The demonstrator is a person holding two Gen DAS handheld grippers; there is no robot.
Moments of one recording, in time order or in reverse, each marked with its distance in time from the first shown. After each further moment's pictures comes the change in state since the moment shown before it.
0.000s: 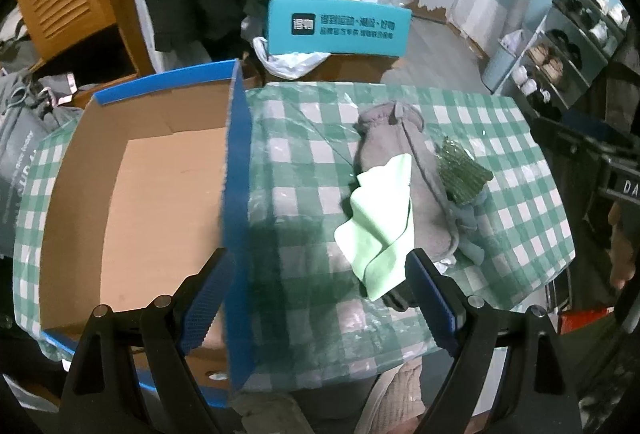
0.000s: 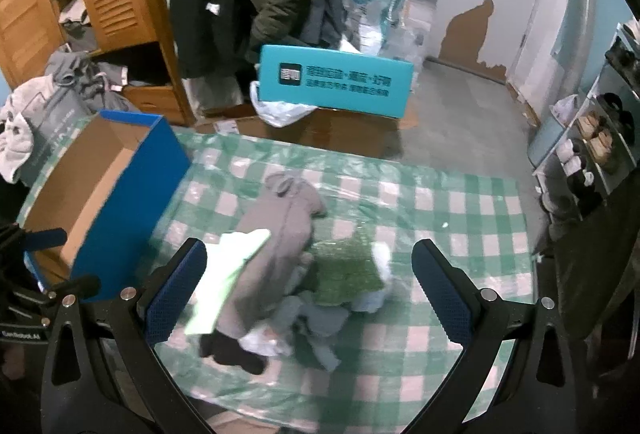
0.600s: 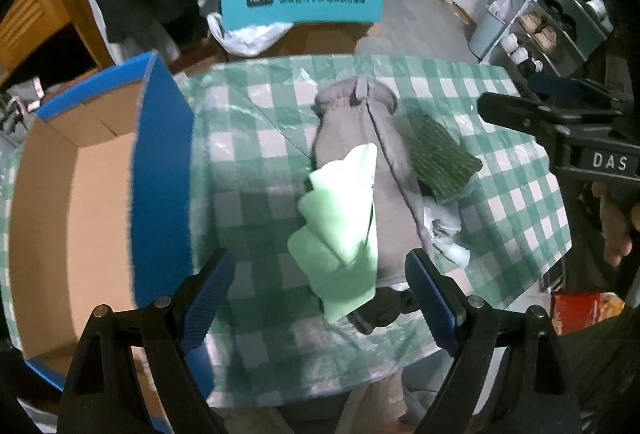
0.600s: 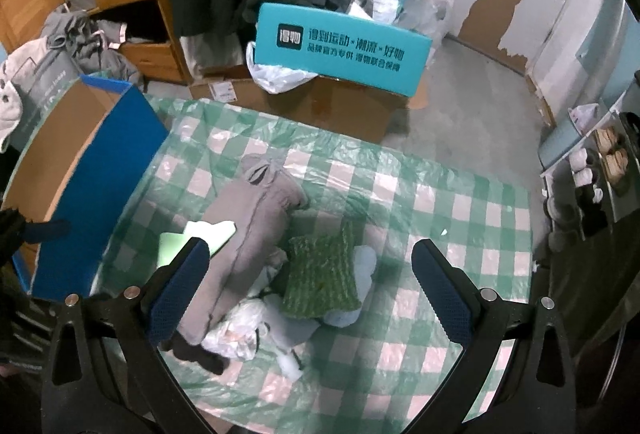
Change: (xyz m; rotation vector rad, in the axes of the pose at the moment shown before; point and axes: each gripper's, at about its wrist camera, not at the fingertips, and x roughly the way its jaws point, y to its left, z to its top) left arm 0.052 -0.040 0.029 0.049 0.138 -0.048; right arm 0.055 -0.025 0.023 -0.079 0.156 0.028
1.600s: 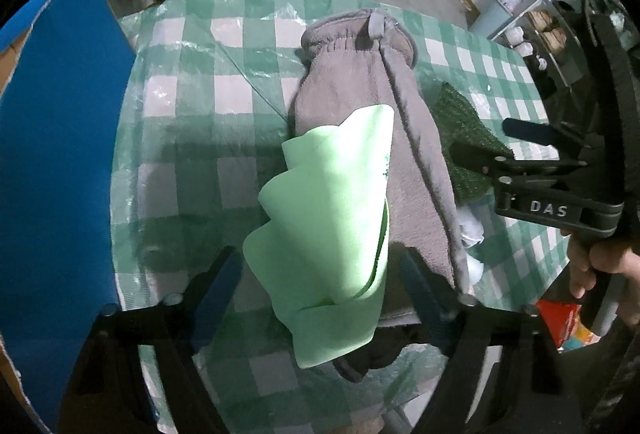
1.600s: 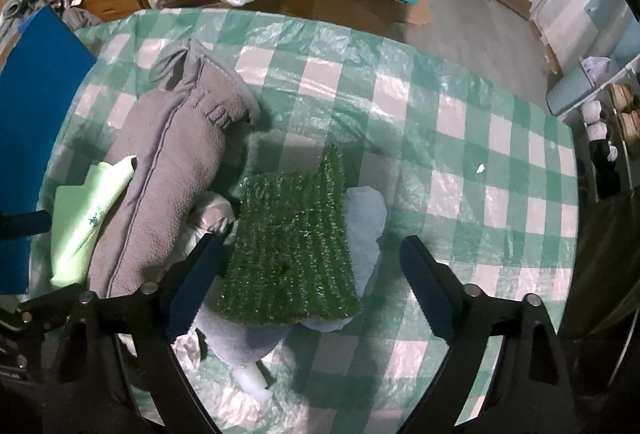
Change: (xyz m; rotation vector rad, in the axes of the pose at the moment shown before) left arm 0.083 0.004 0.004 -0.083 0.107 -0.120; right arm 0.105 -0.020 -0.039 0.035 0.214 -0.027
